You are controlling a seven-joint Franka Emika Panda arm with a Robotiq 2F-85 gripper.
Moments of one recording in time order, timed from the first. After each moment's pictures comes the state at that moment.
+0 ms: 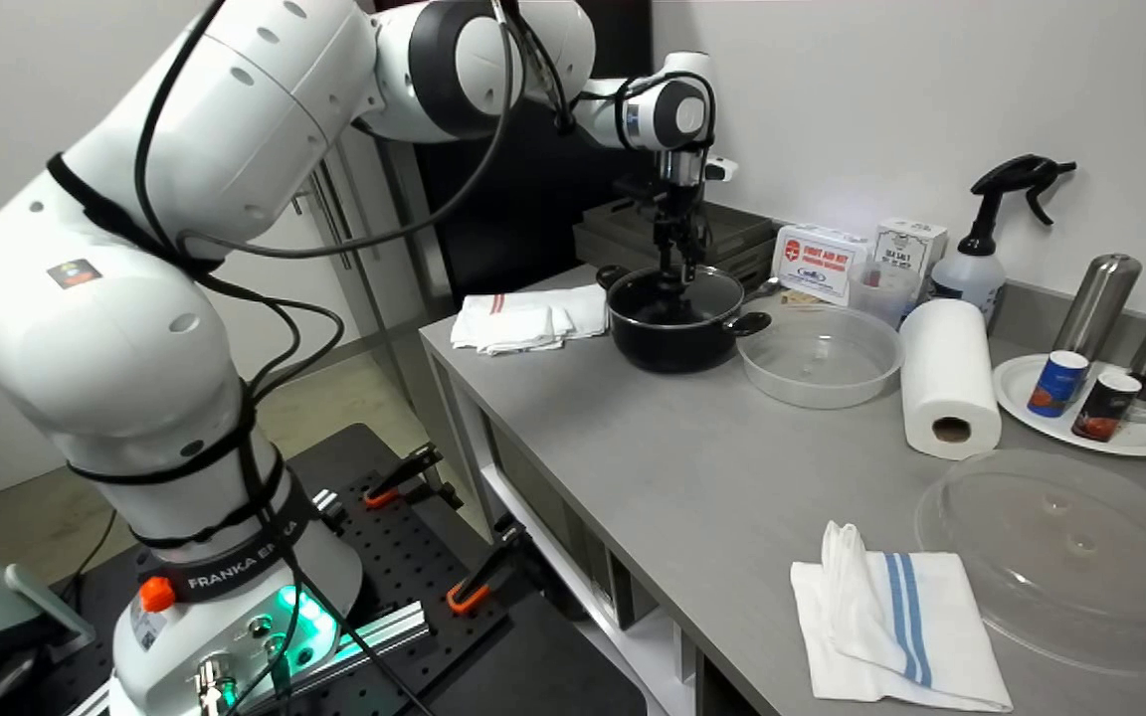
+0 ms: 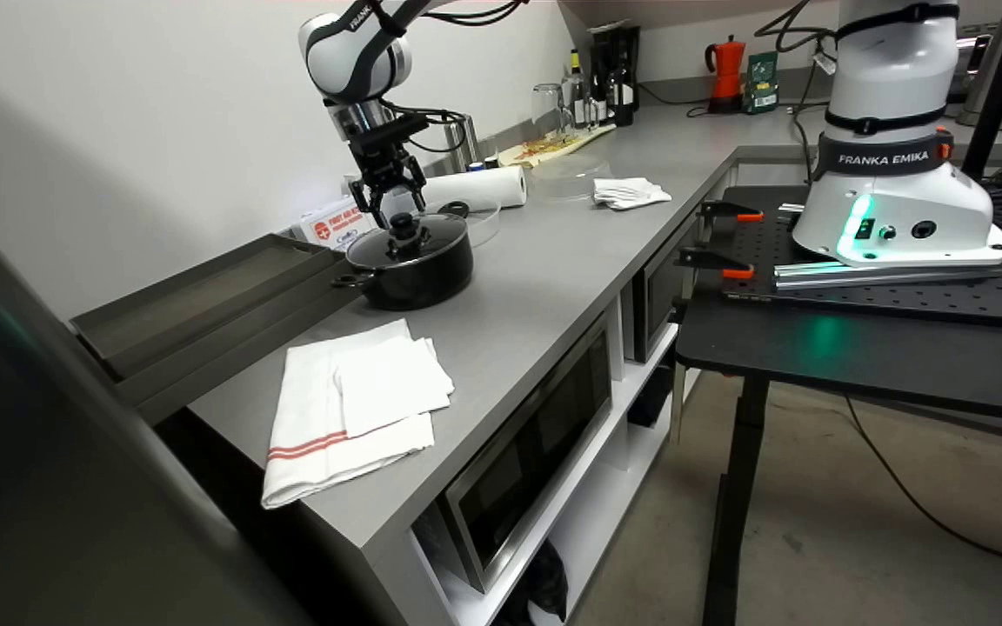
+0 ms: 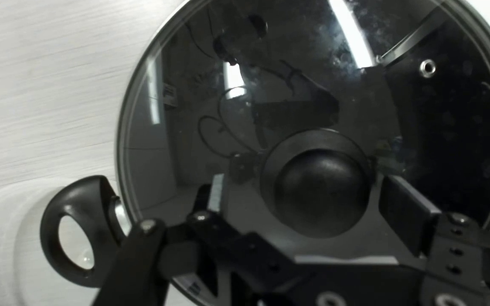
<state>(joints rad) 0.15 1.03 -0.08 -1.02 0.03 1.91 0.50</state>
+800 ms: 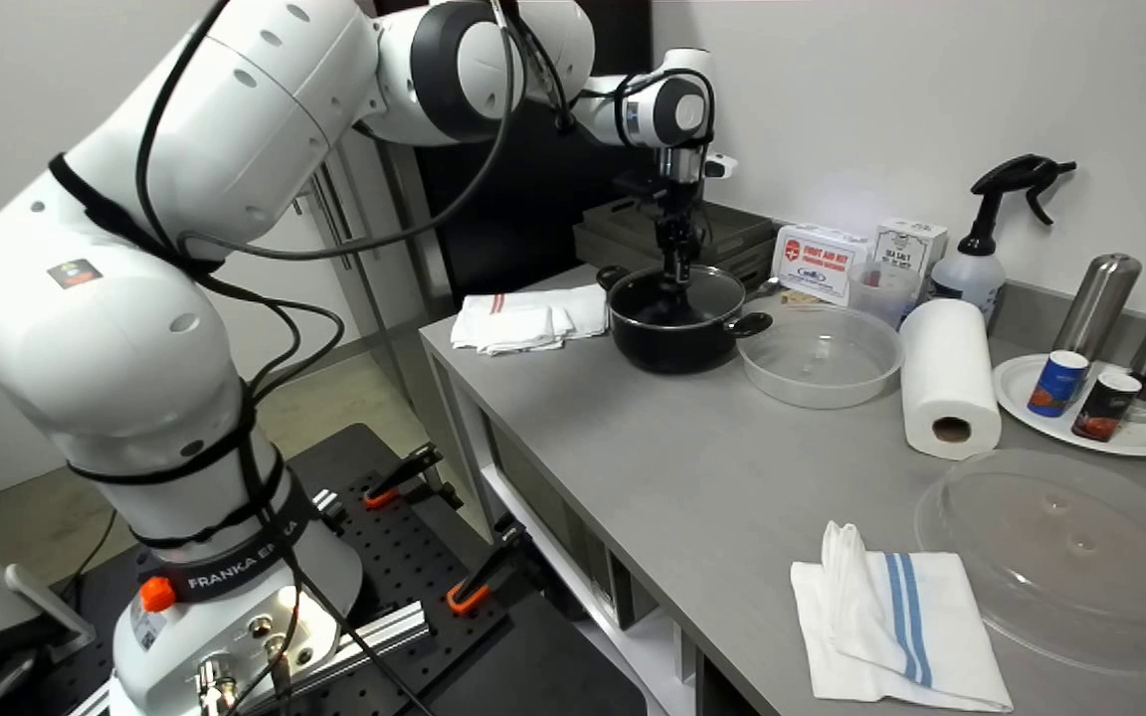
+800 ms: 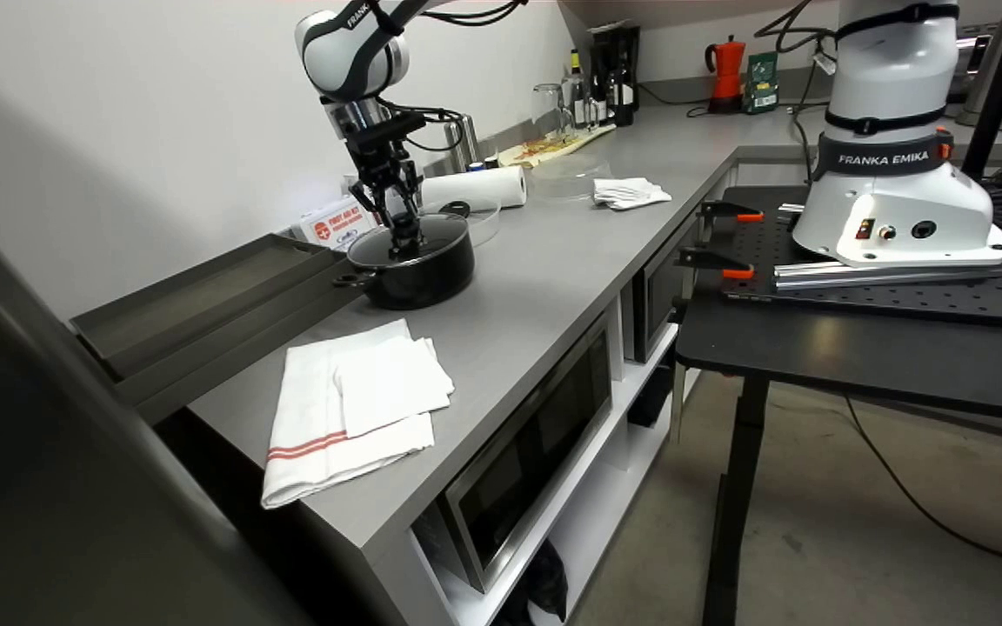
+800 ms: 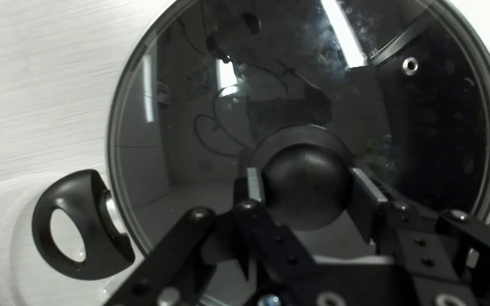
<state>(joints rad) 0.15 1.04 -0.08 -0.99 0.03 1.90 0.50</state>
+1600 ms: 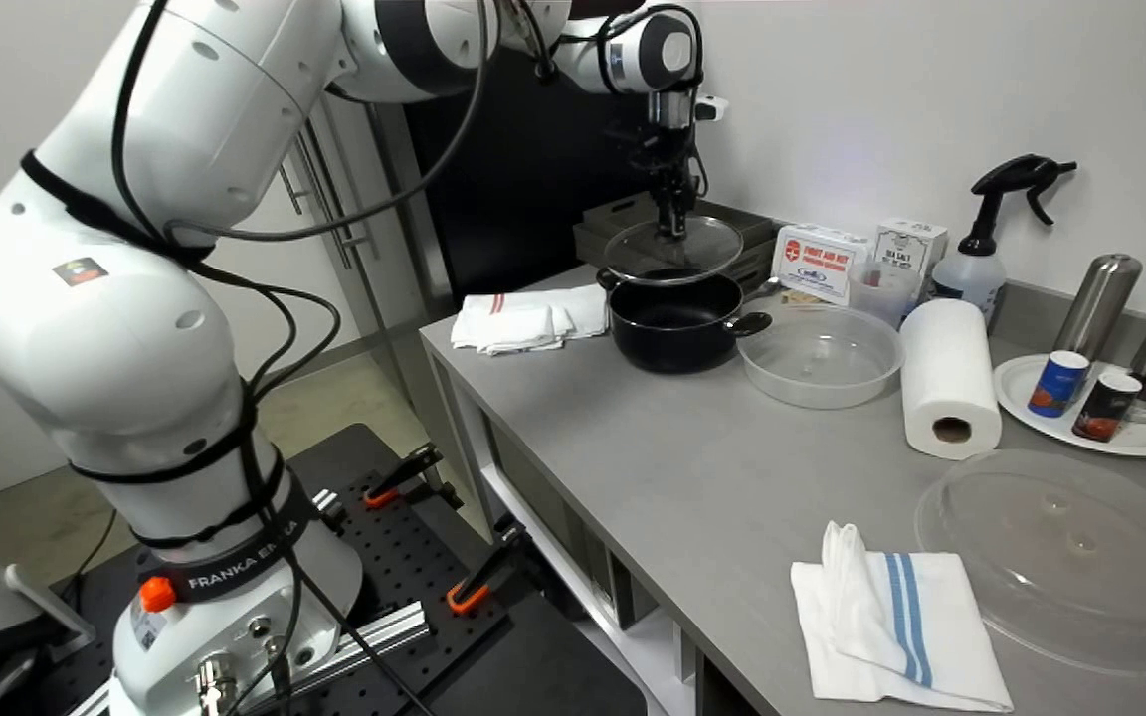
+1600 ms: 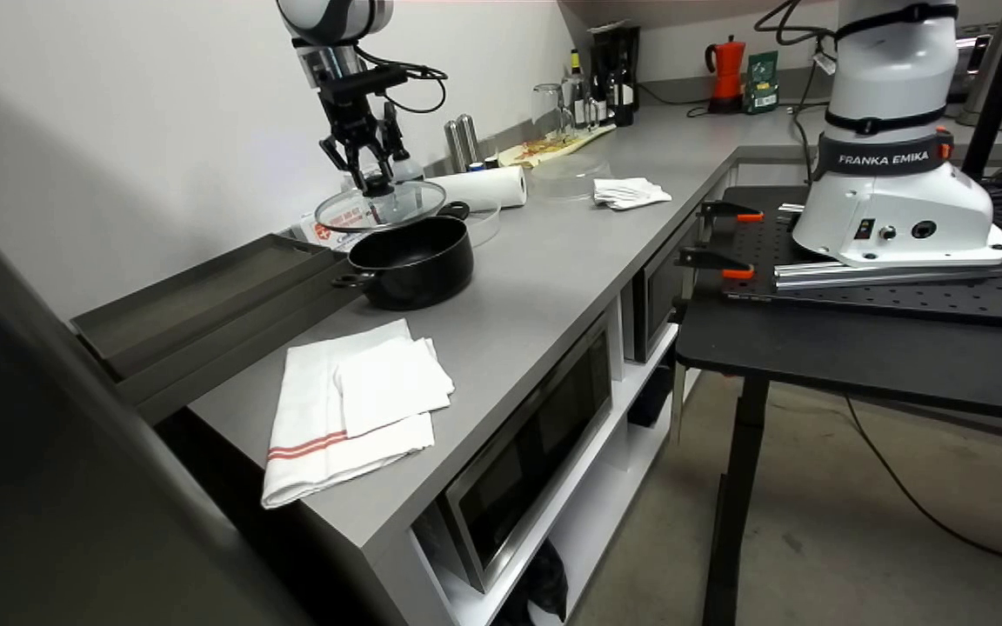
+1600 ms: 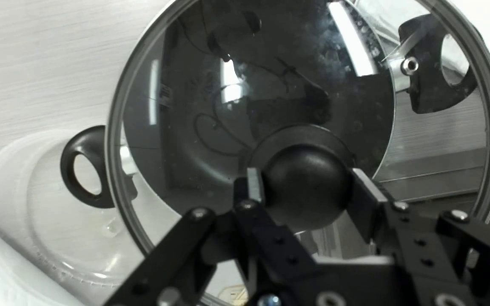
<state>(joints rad) 0.17 0.90 -0.08 -1.04 0.02 1.90 0.49</state>
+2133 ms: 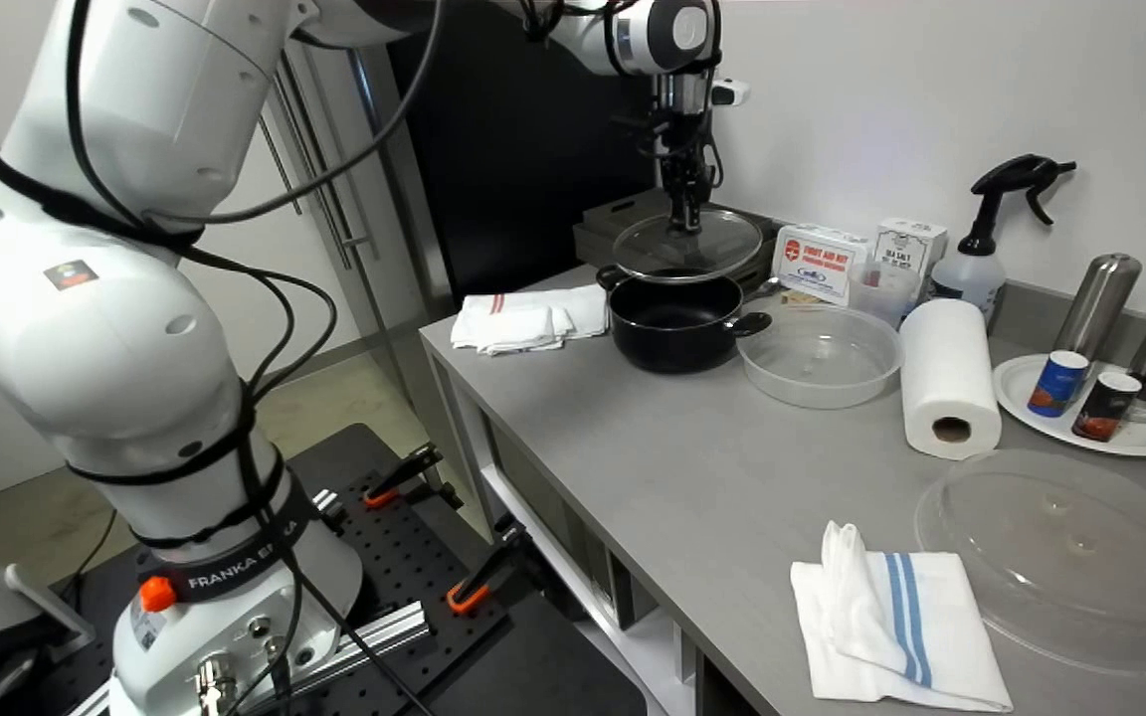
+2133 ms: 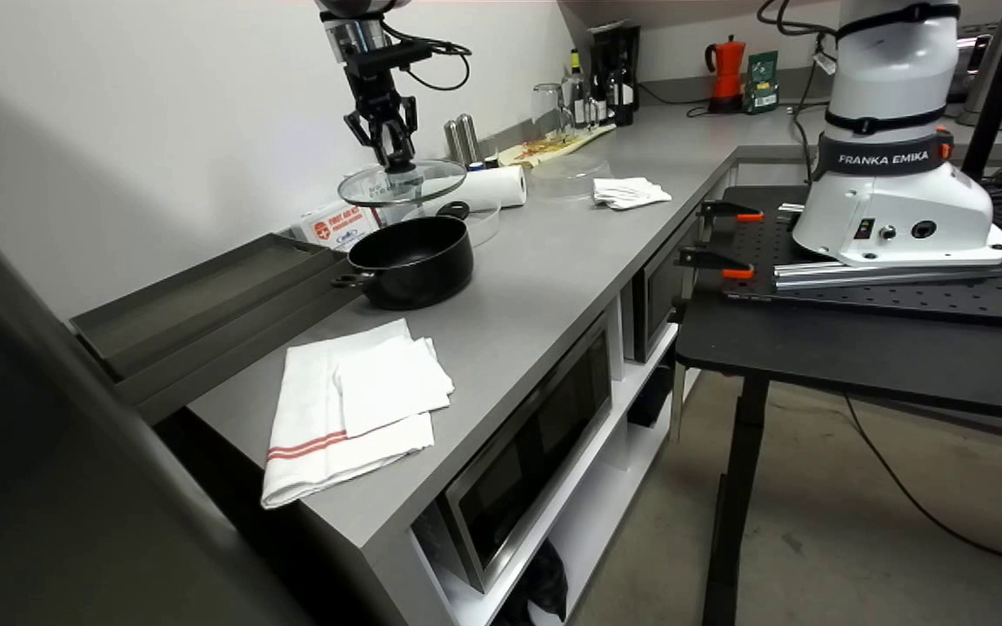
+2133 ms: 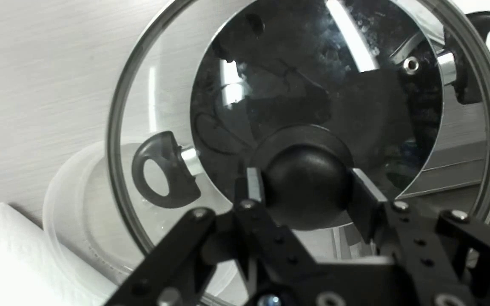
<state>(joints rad) 0.13 0.73 -0.09 -1.27 0.02 1.97 0.48</state>
